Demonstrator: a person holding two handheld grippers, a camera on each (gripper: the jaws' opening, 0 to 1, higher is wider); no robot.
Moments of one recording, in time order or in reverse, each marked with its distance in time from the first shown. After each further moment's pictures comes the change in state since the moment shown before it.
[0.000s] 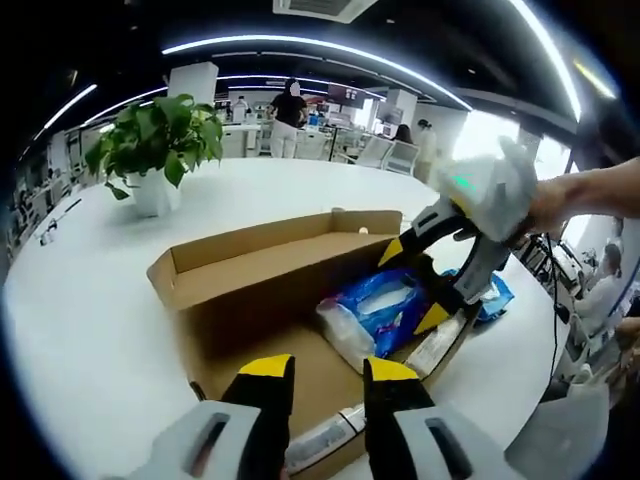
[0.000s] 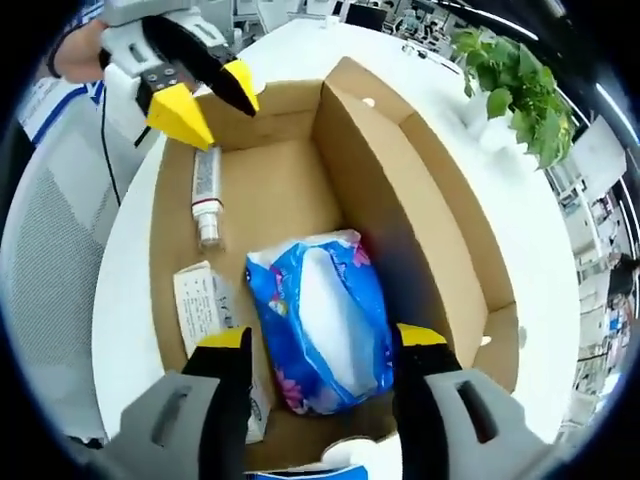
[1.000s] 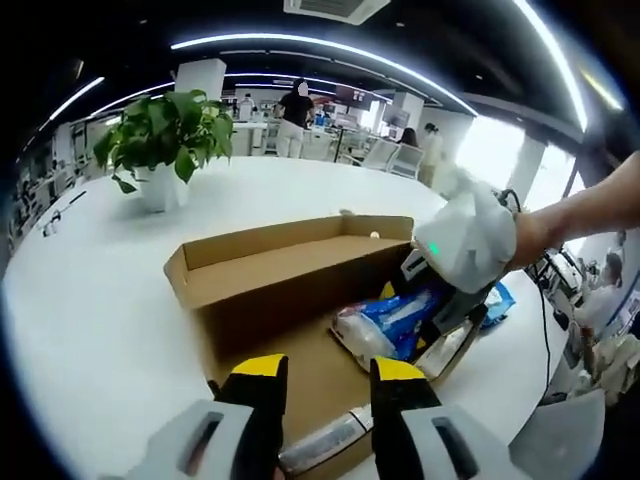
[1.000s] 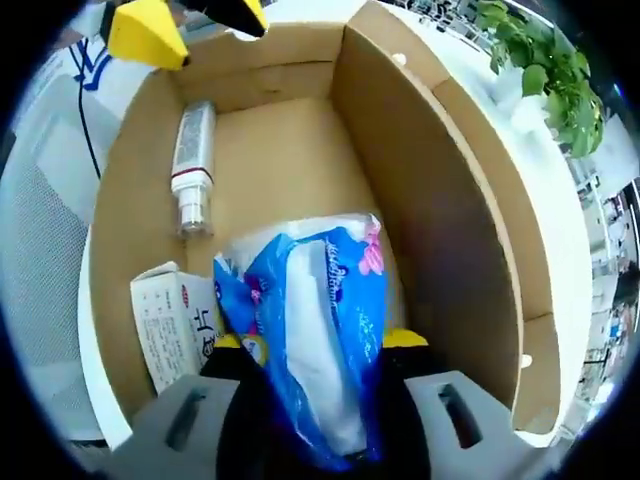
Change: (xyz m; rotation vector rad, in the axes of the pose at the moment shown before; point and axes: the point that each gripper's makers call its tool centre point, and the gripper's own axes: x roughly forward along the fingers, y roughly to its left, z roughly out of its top) left arm -0.003 0.010 0.002 -0.025 0.002 0.001; right arm 0.035 0.022 -0.011 -0.091 0.114 0.019
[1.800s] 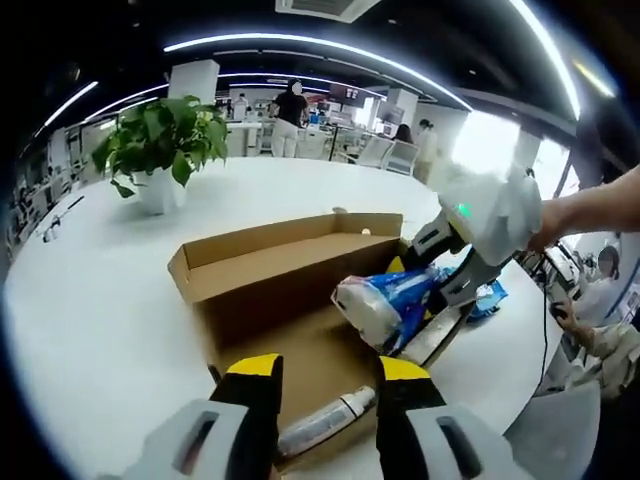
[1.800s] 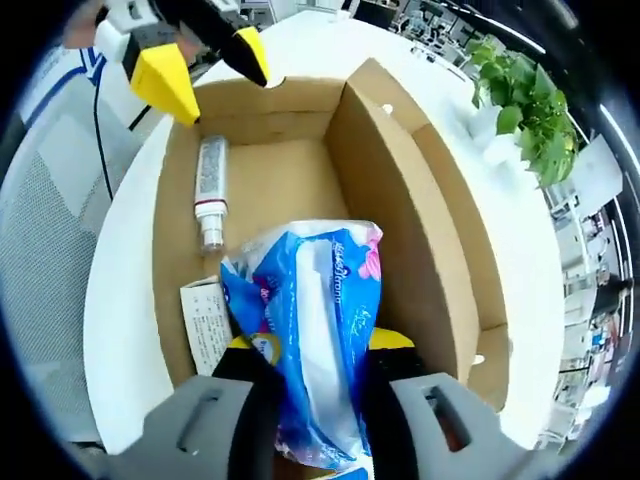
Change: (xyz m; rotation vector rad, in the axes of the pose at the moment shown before) left arm -0.022 -0.009 -0.006 0.010 0.009 -0.002; right arm -0.051 -0.004 0.019 -0.010 -0.099 -0.117
